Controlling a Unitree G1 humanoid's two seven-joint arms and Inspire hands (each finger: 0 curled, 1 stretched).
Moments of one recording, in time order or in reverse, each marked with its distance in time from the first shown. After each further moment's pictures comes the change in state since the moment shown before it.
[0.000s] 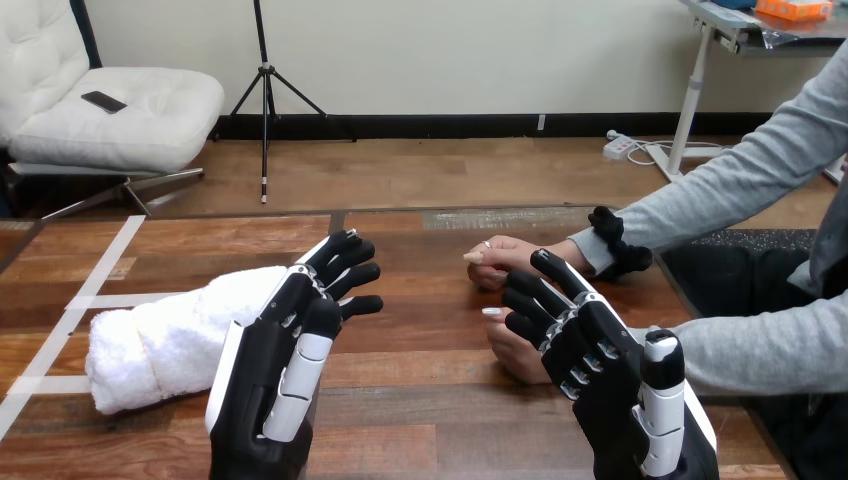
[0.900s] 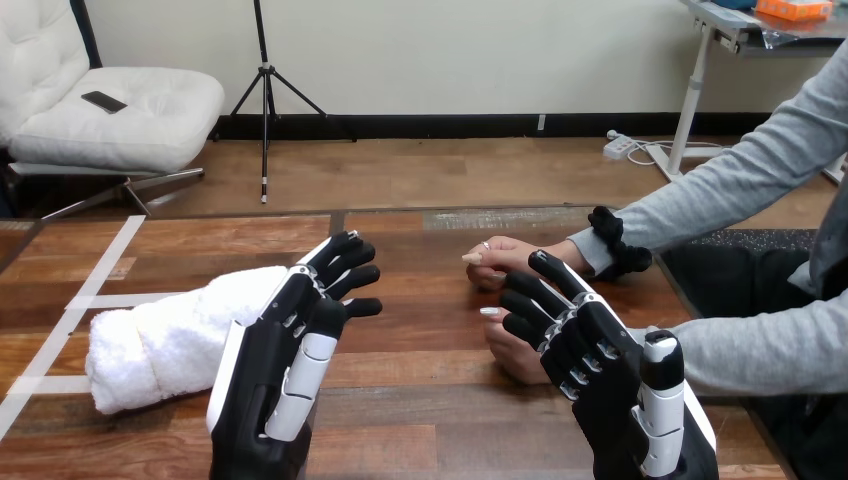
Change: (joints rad) left arm -0.002 0.006 0.003 0.000 0.041 0.001 0.025; right arm 0.000 0.000 0.000 0.000 0.000 0.000 0.003
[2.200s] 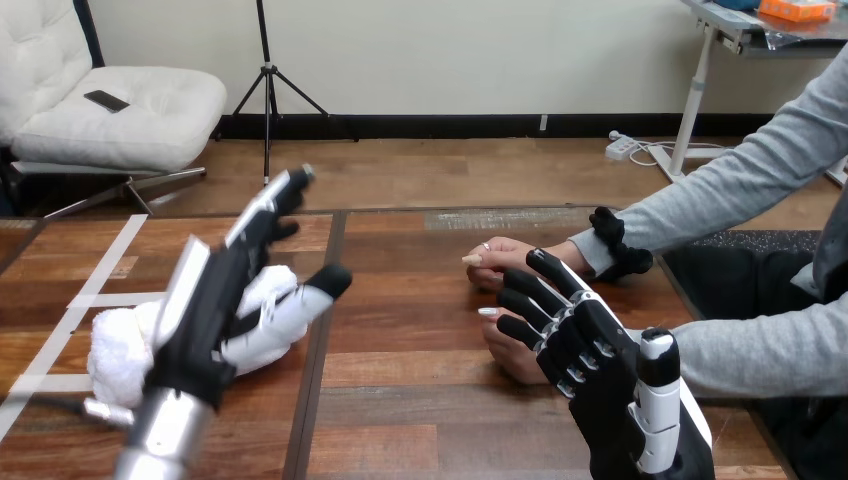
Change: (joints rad) left arm -0.215 0.263 0.113 0.006 0.220 0.123 0.091; right arm -0.015 0.005 0.003 0.015 -0.001 -0.001 -0.003
